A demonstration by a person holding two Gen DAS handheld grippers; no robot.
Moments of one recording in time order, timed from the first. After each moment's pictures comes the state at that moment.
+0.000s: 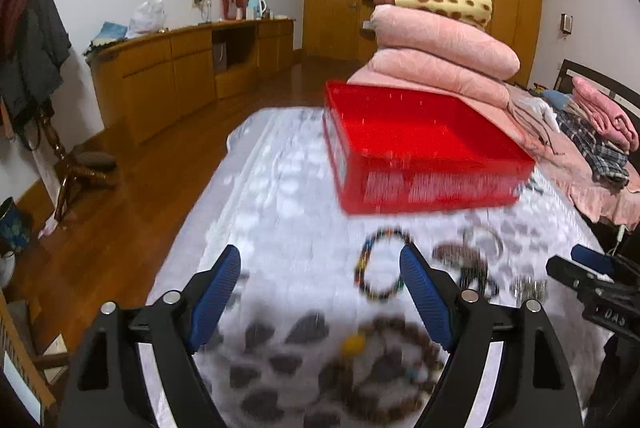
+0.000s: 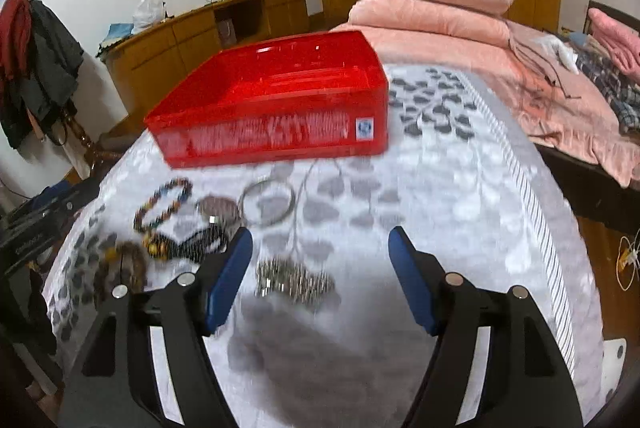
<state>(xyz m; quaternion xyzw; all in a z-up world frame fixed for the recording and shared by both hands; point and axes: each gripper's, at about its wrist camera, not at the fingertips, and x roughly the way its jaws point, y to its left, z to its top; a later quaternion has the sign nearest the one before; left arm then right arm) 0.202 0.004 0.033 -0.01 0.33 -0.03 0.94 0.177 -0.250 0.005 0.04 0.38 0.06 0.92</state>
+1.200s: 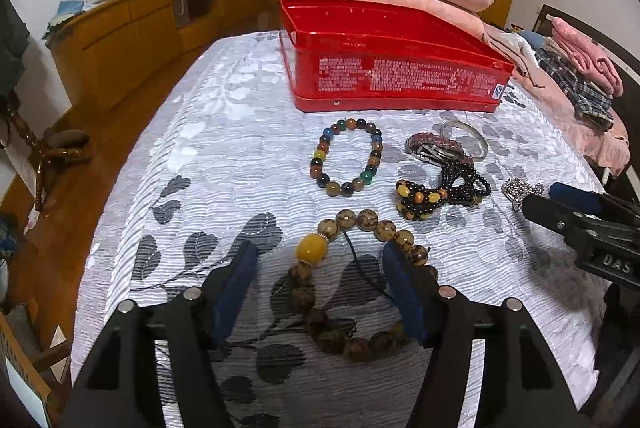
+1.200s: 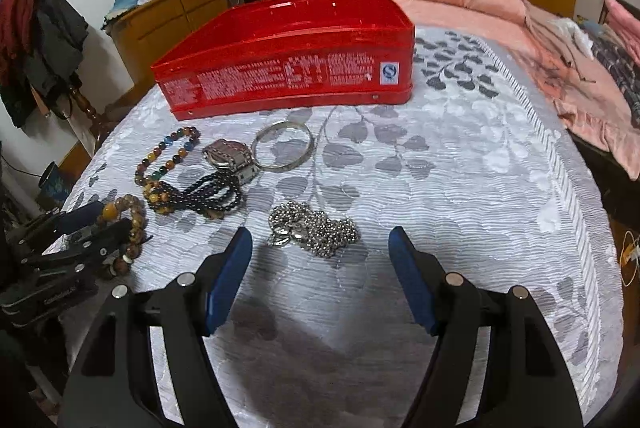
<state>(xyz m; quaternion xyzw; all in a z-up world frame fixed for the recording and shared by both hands) 0.193 -0.016 -0.013 0.02 0.43 -0.09 0.90 0.178 -0.237 -0.018 0.03 0.44 0.08 0.90</state>
